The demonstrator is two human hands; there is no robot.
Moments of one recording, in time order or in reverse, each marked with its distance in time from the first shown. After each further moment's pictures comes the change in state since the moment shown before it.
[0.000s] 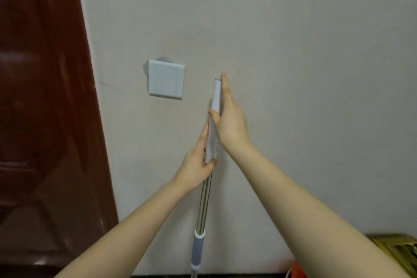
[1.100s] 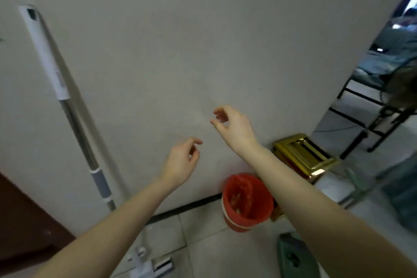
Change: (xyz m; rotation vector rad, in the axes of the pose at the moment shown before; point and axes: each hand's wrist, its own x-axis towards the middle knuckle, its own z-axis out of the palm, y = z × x) left_hand -0.147 0.126 0.300 0.204 -0.263 0.067; right_hand -0.237 0.265 -0.261 -0.124 -0.041 0.280
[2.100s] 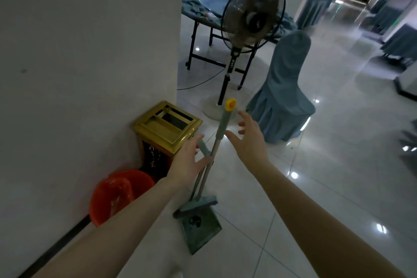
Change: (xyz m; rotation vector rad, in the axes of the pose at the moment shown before) left_hand 0.091 0.293 0.489 -0.374 -0.629 0.126; right_hand -0.139 0.456 -0.297 -0.097 0.425 0.708
